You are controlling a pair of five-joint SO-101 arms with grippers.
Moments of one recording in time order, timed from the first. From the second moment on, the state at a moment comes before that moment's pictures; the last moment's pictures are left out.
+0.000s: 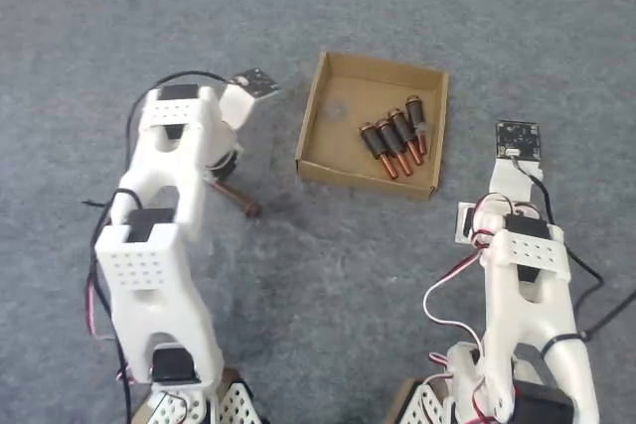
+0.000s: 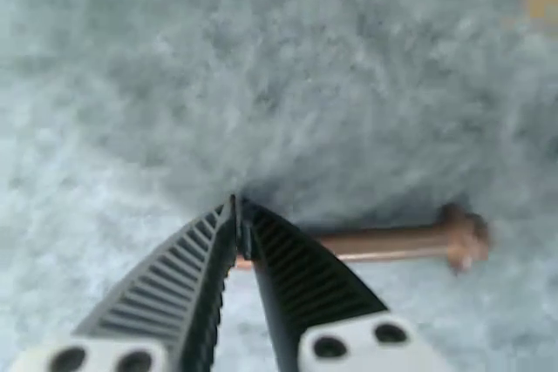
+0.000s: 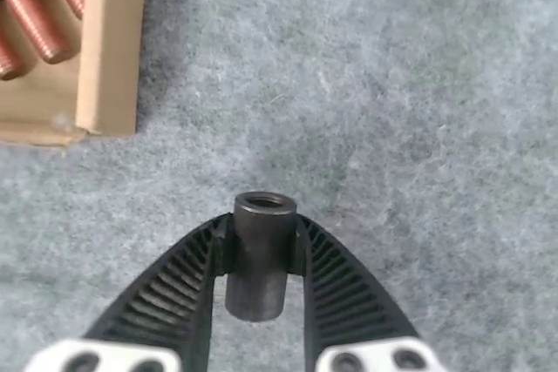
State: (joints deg) left arm -9.3 34.0 -6.0 76.1 -40.1; right arm 7.2 -27.9 60.3 40.3 4.6
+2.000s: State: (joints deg) left arm -0.8 30.8 -4.7 91.7 -69.8; right arm 7.3 -27.8 61.4 38.2 7.4
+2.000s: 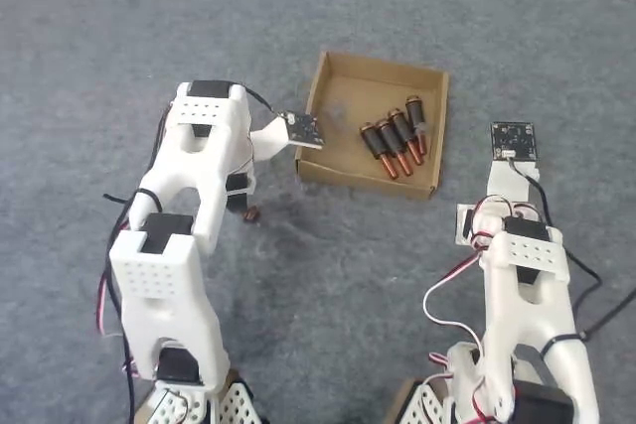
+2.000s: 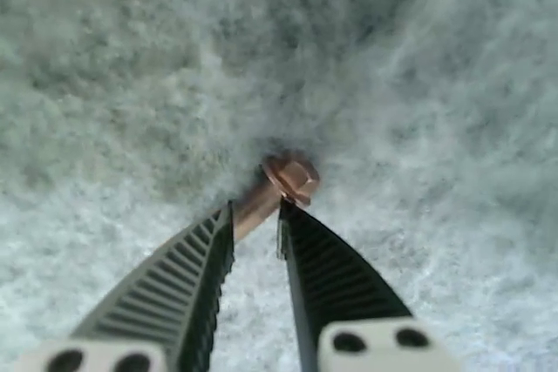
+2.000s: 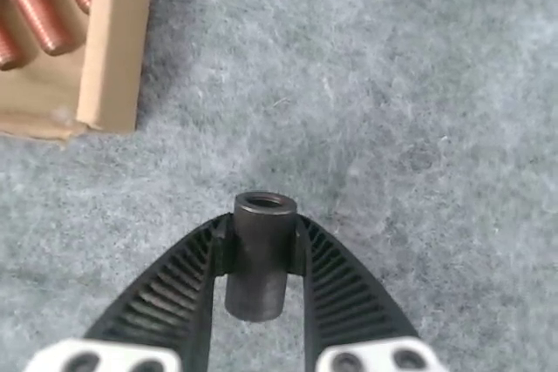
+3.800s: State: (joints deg) left arm 3.1 37.9 -16.8 88.9 7.8; right arm 6.2 -27.8 61.4 38.2 7.4
